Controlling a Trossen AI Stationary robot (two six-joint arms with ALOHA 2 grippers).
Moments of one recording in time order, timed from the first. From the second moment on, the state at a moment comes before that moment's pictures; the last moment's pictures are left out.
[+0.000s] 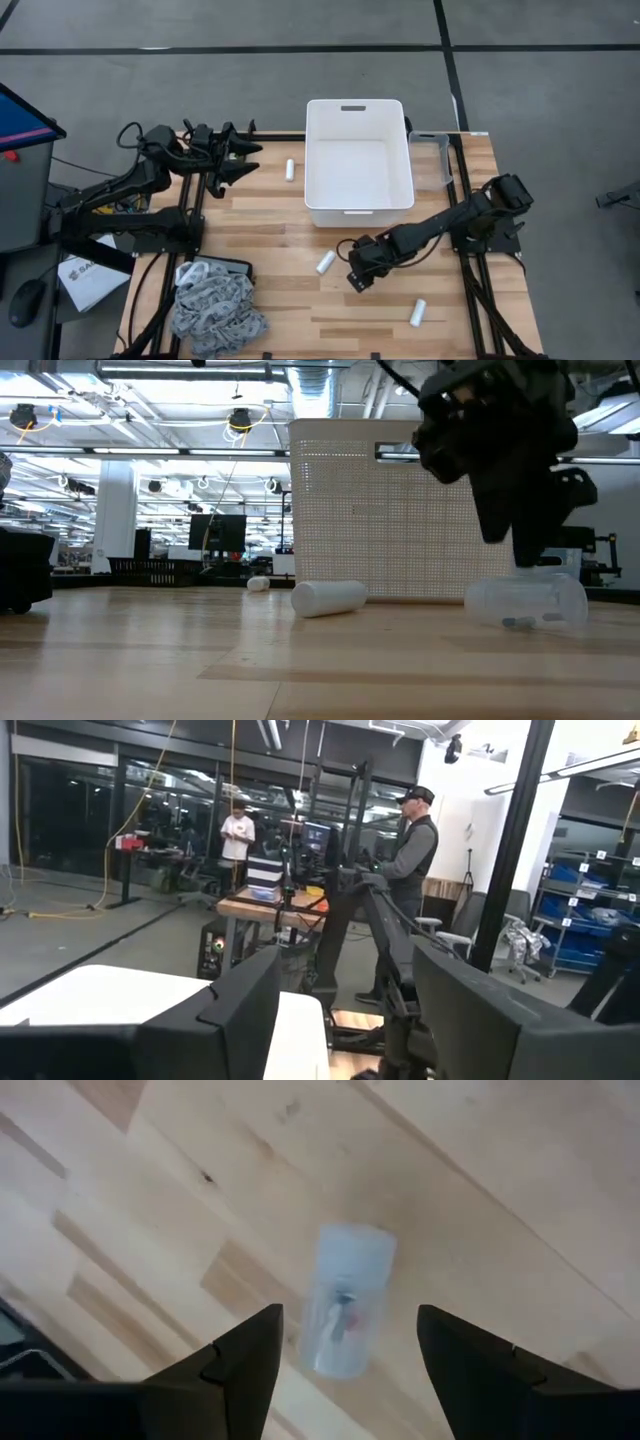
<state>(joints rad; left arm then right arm) 0.41 0.77 0.80 0.20 0.40 -0.24 0.36 1.74 1.11 -0.63 -0.10 1.27</state>
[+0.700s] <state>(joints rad) 0.41 0.77 0.80 0.19 0.39 -0.29 0.37 1.87 1.11 -0.54 -0.04 1.23</state>
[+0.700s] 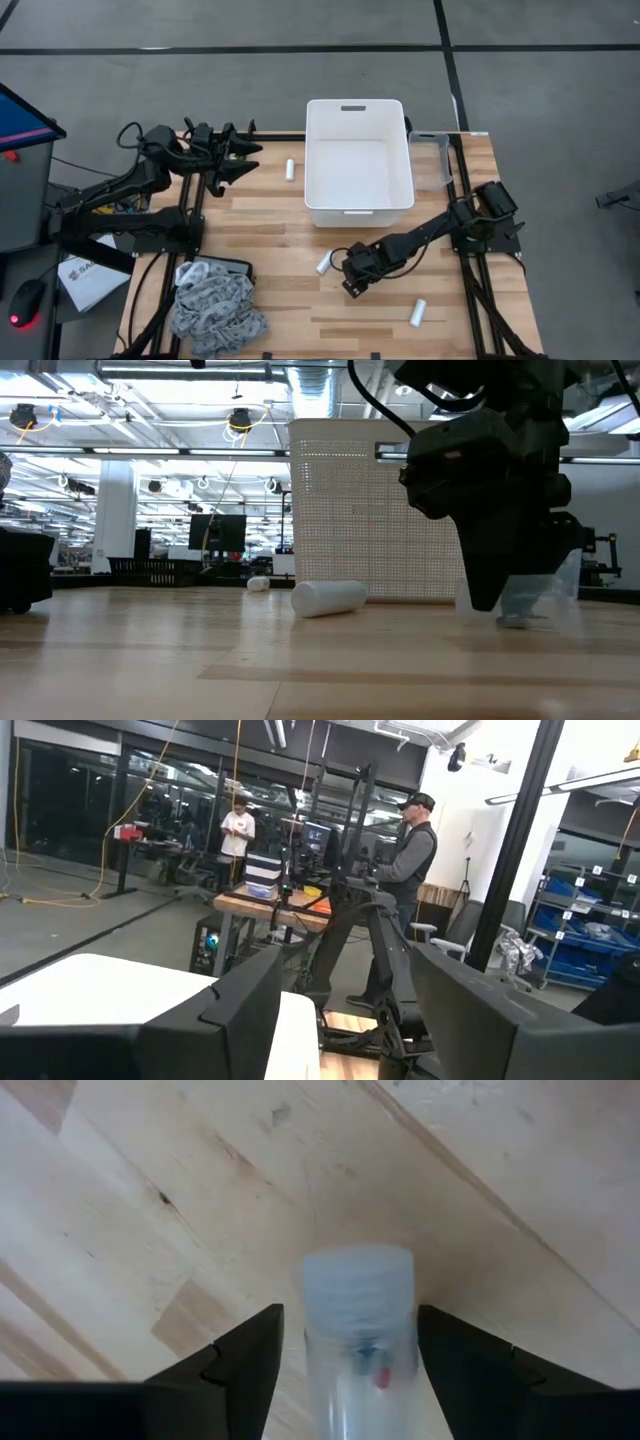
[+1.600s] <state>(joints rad) 0.14 0.79 0.80 -0.02 0.34 -0.13 0.47 1.56 1.10 -0.39 -0.15 1.26</state>
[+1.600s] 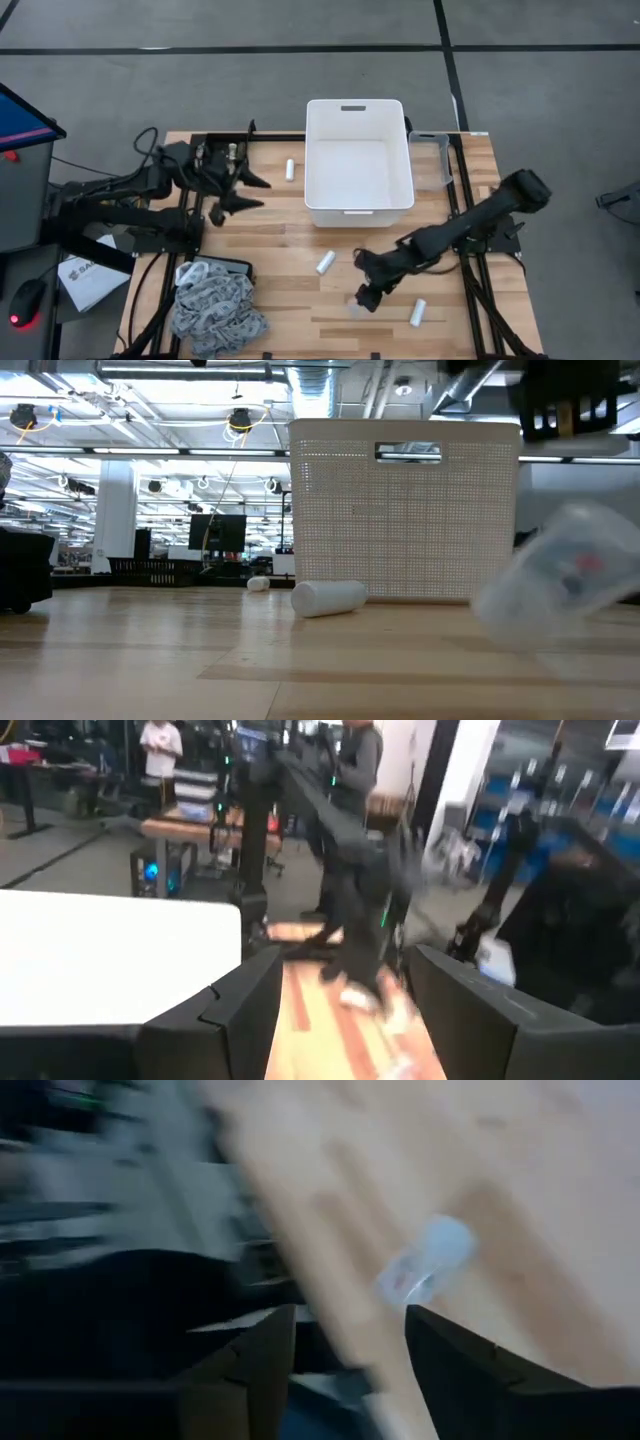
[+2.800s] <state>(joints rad) -0.45 0.93 0.86 -0.60 0.13 -0.08 0.50 1.49 1.11 -0.31 -0.04 1.38</state>
